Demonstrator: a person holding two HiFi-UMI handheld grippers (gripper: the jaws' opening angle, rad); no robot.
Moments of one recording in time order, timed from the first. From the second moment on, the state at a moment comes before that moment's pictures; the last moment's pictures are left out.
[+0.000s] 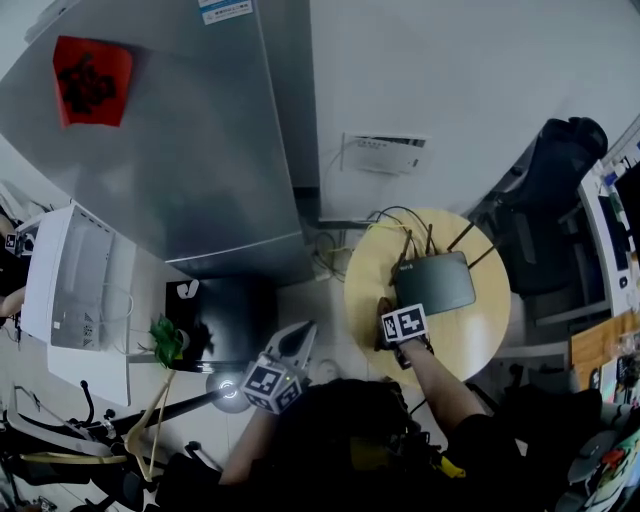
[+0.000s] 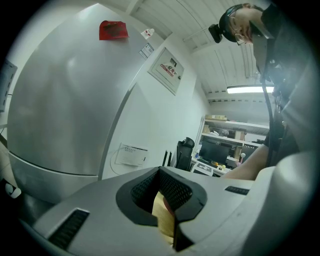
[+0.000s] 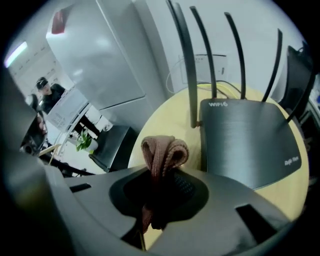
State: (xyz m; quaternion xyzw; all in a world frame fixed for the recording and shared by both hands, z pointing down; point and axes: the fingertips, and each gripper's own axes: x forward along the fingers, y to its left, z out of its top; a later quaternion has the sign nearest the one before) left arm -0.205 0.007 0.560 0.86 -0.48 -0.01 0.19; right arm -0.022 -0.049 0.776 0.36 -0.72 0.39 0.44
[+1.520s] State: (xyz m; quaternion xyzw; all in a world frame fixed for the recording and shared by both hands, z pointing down) left arm -0.198 -0.030 0.550 0.88 -0.44 -0.01 0.17; right arm 0.019 -0.081 0.779 0.59 -0.48 0.64 0.13
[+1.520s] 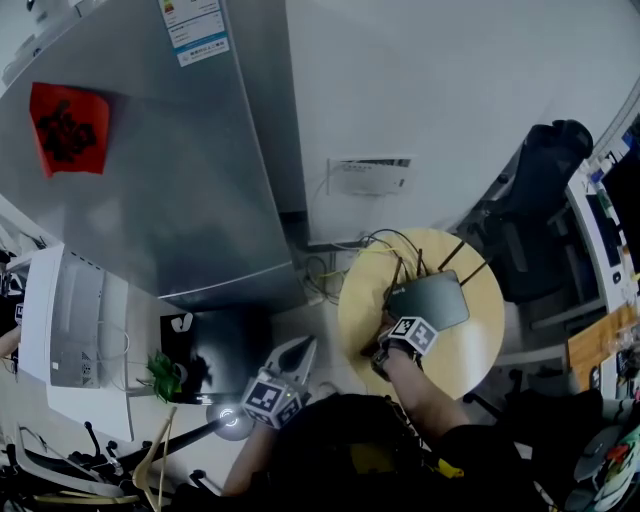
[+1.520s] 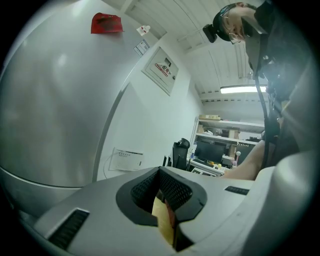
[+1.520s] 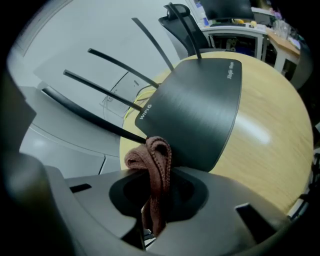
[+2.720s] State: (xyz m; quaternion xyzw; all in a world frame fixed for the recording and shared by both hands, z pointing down) left arm -0.122 -0.014 0.533 0.86 -0.49 -0.01 0.15; right arm 0.052 -0.028 0.792 0.42 -0.67 0.44 0.43
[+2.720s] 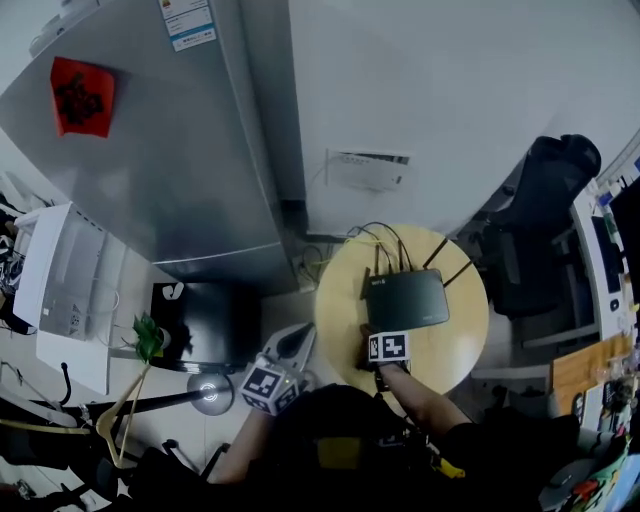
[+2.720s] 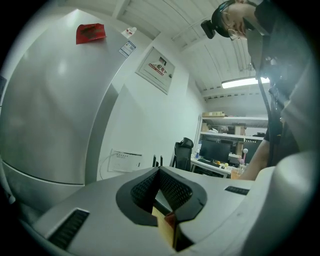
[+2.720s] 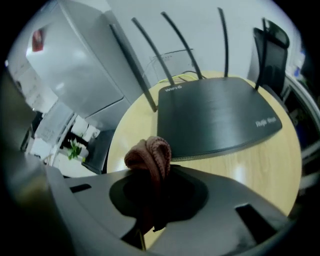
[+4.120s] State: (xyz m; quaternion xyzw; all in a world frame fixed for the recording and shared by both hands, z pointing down) left arm -0.021 -0.017 0.524 0.86 -0.49 -0.01 0.15; right arm 0.168 -0.055 0.783 0.35 -0.73 0.28 0.52
